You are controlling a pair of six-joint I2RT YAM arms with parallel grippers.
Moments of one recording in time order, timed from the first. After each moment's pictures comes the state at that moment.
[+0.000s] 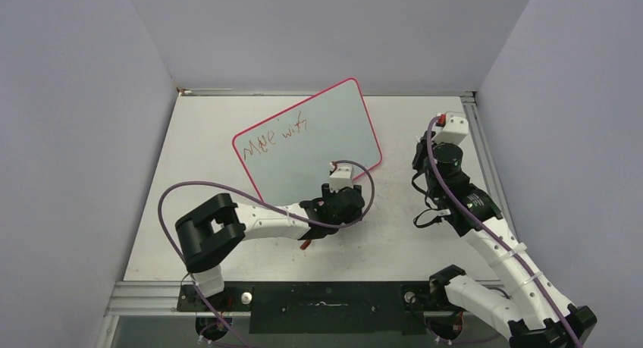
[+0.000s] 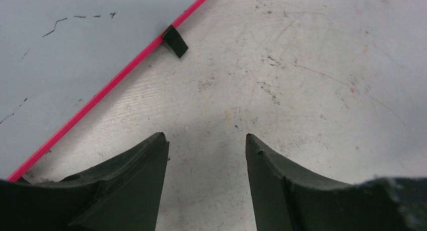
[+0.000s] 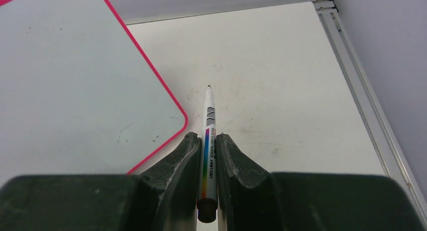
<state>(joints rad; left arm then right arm) -1.15 1.72 1.02 0.01 -0.55 -0.79 0.46 0.89 0.92 -0.34 0.48 0.24</state>
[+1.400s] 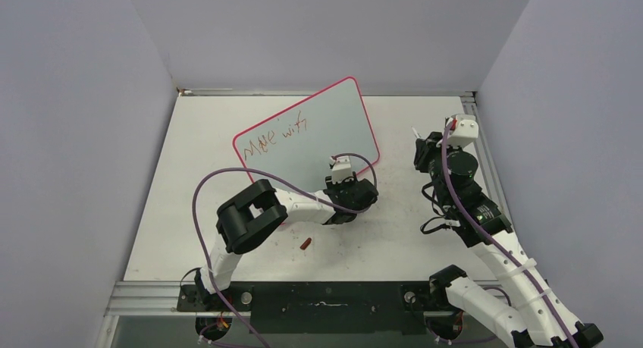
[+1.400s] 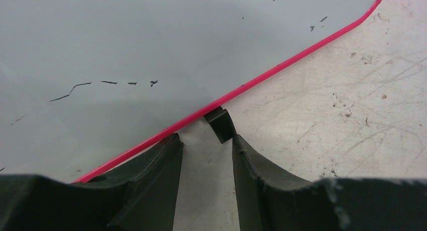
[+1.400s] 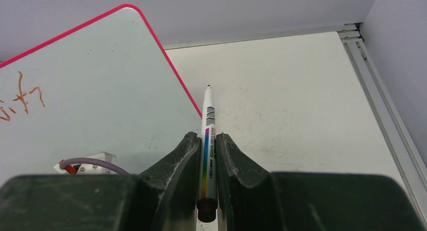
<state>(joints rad) -1.07 2.08 1.28 -0.10 -0.83 -1.00 0.46 0.79 0.90 -0.27 0.41 0.23</state>
